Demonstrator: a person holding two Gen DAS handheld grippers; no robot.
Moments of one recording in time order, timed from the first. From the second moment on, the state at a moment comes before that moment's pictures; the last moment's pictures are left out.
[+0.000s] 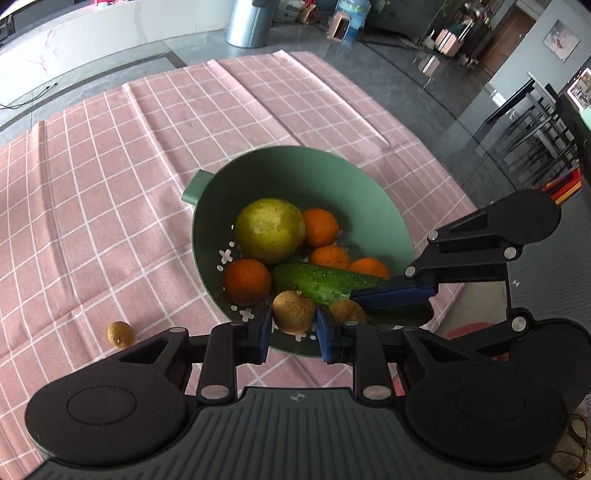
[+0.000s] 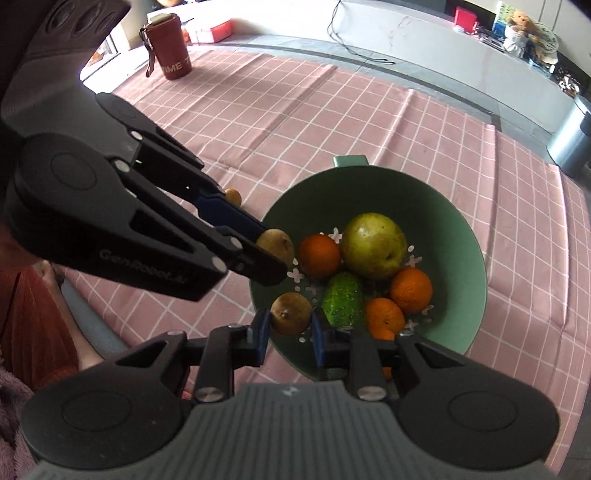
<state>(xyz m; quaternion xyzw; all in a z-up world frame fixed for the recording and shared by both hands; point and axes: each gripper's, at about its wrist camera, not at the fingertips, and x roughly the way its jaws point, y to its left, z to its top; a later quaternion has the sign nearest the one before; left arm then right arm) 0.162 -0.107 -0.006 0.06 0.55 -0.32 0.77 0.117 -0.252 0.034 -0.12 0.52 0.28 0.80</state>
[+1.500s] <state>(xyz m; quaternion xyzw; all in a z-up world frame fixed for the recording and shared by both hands) 0.138 -0.016 0.026 0.06 0.49 -0.23 0.84 0.103 -0.222 0.049 -0.03 0.46 0.28 0.84</state>
